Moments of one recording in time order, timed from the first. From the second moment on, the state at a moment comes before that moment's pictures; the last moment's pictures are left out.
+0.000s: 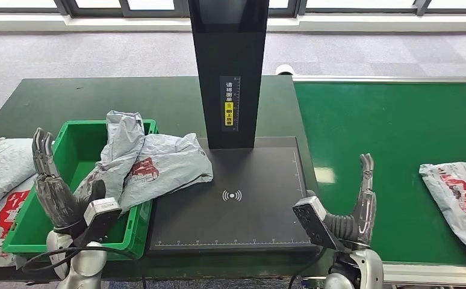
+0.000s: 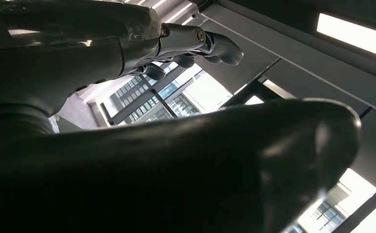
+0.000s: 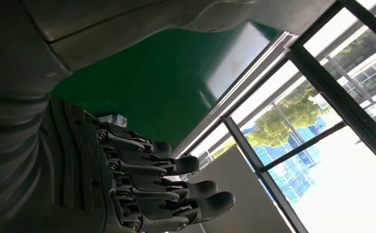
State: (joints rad) left arm -0.03 -0.35 0.08 -1.64 -0.81 0.70 -0.49; right arm 0.13 0.25 -0.05 -1.58 1.09 -0.39 -0.17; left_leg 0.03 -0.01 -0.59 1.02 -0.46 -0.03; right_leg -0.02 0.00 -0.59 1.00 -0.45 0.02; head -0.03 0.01
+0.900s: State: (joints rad) left arm 0.07 -0.38 0.02 -1.79 -0.60 0.70 -0.70; right arm -0.12 0.10 -0.34 -1.09 1.33 -0.48 0.06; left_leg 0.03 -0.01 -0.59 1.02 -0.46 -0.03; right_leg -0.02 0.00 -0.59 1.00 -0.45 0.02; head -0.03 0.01
